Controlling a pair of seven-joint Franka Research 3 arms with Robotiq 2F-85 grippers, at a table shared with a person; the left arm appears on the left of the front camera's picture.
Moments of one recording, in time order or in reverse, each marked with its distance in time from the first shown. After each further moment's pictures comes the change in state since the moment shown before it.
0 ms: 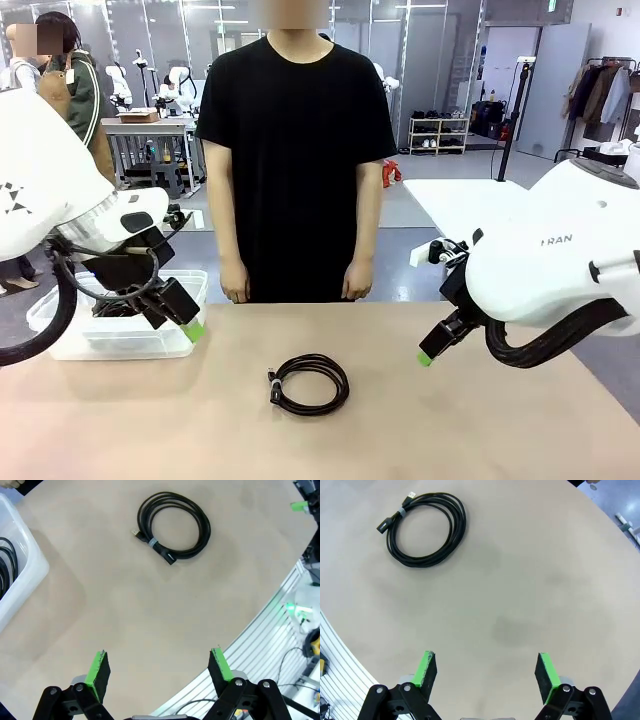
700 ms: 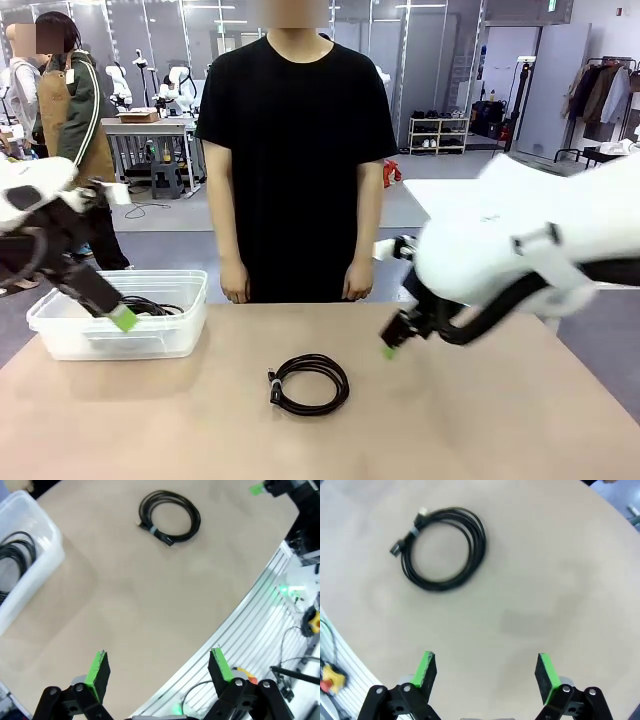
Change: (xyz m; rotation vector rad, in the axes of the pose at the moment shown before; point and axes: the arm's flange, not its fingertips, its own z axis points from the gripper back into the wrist) left arm -0.053 0.022 0.063 -0.037 -0.049 -0.064; right arm 0.034 0.019 -0.020 0.056 0.034 -0.066
